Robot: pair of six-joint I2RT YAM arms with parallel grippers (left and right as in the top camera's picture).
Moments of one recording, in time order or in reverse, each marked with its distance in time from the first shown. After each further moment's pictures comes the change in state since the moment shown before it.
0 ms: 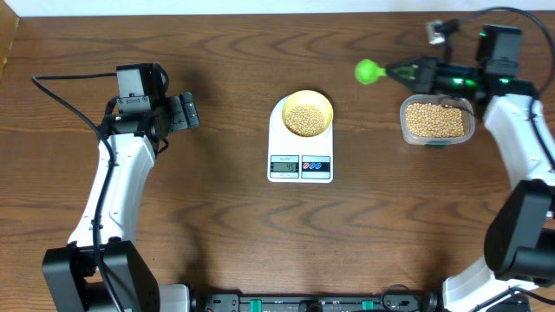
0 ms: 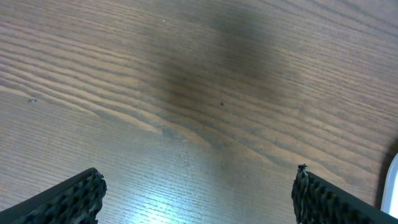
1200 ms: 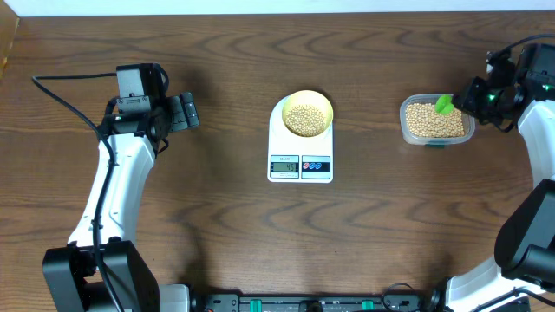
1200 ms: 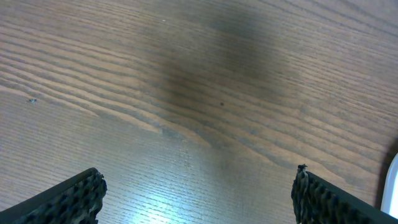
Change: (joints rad) left arm 0.000 0.000 0.000 0.000 0.000 0.000; right arm -0.142 0.000 0.000 -0.192 0.708 -0.058
